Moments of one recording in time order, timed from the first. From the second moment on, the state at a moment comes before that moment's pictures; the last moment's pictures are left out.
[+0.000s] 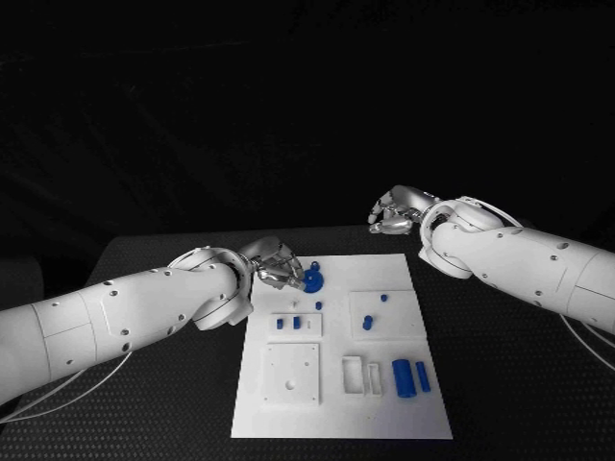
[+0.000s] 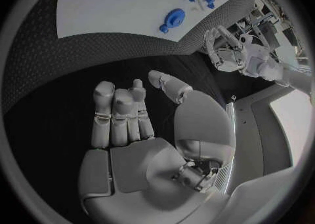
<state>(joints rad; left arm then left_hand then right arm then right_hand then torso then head) 1.21 -0.60 -0.13 1.31 -1.00 -0.26 -0.10 1.13 -0.14 0.60 -0.28 0.17 0.92 0.14 0.28 0.67 1.04 0.07 0.55 0.38 0.92 -0.02 1.15 0.44 0.02 0.74 -0.08 0.86 1.25 1.25 -0.60 -0.02 1.07 -1.30 -0.29 -0.15 0.95 -0.23 0.72 -0.18 0.40 0.97 0.11 0.32 0.44 1.12 0.00 1.02 1.03 1.26 -0.11 1.20 0.99 0.24 1.17 -0.03 1.01 1.31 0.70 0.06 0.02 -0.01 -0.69</state>
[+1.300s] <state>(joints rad) 1.18 -0.41 -0.15 1.13 -1.56 -0.20 0.00 1.18 -0.20 0.57 -0.25 0.14 0.91 0.14 0.25 0.59 1.10 0.10 0.19 0.24 1.00 -0.01 1.24 0.48 0.05 0.84 -0.10 0.89 1.31 1.24 -0.58 -0.02 1.07 -1.29 -0.29 -0.14 0.95 -0.23 0.72 -0.18 0.40 0.97 0.11 0.30 0.43 1.11 0.01 1.02 1.03 1.25 -0.10 1.20 0.99 0.24 1.17 -0.03 1.01 1.31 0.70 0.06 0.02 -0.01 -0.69</state>
